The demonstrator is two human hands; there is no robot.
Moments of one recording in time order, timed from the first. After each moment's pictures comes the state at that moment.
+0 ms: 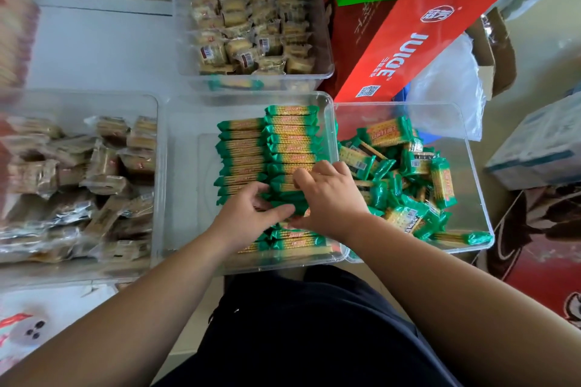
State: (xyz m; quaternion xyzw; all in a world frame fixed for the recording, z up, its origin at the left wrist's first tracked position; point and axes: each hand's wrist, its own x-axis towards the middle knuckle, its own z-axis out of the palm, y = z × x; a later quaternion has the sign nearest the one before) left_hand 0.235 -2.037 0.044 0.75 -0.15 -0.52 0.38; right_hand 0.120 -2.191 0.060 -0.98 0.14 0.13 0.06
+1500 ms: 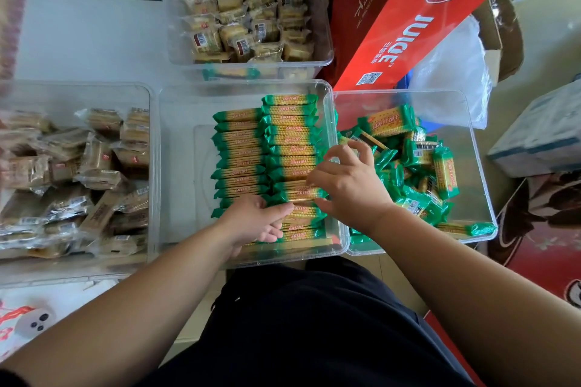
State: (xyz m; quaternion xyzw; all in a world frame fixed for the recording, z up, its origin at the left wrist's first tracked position) left_hand 0.225 -2.044 0.030 0.70 -0.07 -0.63 0.34; right_hand 0.095 -2.220 0.053 -1.00 0.09 0.00 0.04
